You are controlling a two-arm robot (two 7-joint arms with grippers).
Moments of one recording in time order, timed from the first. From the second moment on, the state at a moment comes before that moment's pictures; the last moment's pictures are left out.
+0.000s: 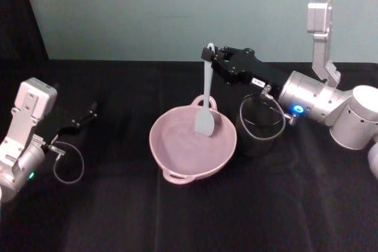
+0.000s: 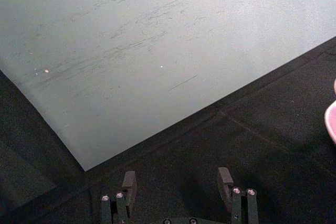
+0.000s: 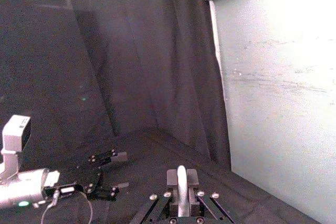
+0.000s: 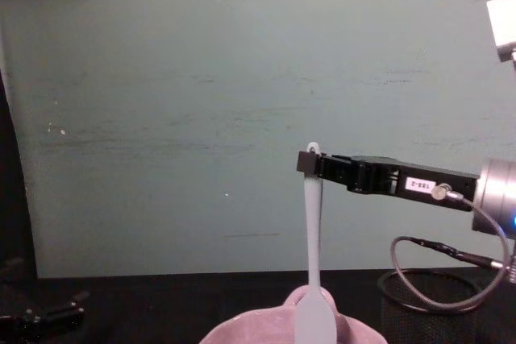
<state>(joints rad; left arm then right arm) -0.20 0.60 0.45 -1.41 -0.25 -0.12 0.03 0.63 0.35 -0.53 -1.07 0.70 -0.06 0.79</state>
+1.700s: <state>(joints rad) -0.20 0.60 0.45 -1.41 -0.25 -0.12 0.03 0.65 0.31 -0.54 -1.01 0.69 -0.07 0.81</state>
